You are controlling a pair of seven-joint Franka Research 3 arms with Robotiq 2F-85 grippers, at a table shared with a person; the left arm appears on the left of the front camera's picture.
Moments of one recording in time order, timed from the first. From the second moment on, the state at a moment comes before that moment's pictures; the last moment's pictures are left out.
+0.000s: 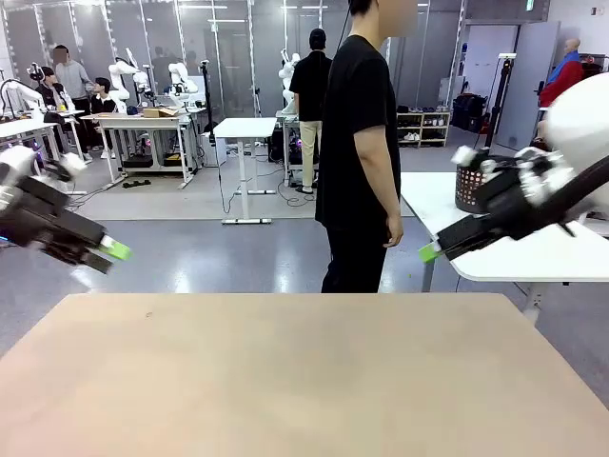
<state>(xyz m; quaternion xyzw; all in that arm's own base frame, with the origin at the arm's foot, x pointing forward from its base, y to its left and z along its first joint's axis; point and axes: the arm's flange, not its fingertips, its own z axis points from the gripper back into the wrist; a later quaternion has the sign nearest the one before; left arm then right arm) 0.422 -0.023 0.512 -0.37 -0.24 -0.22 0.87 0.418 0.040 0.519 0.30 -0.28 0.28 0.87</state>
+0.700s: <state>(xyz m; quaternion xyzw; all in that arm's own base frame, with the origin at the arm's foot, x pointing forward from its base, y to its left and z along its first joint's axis) 0.343 0.158 0.489 -0.54 -0.28 -0.03 0.79 0.344 -0.146 0.490 0.57 -0.26 0.07 0.78</state>
